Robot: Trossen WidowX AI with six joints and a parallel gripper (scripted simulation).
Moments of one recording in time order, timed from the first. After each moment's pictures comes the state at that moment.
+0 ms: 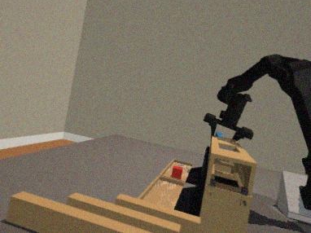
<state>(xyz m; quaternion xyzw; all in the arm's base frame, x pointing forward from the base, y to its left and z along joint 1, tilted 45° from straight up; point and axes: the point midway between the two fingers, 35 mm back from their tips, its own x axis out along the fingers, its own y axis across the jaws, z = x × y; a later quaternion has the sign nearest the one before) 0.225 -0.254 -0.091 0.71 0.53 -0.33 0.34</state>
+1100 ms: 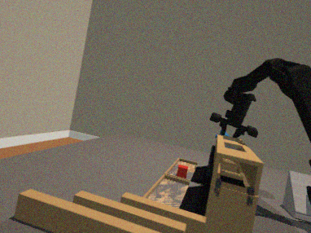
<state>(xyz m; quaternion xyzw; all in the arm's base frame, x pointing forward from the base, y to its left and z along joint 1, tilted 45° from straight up) 0.217 -0.286 -0.124 0.71 0.53 -0.33 0.33</state>
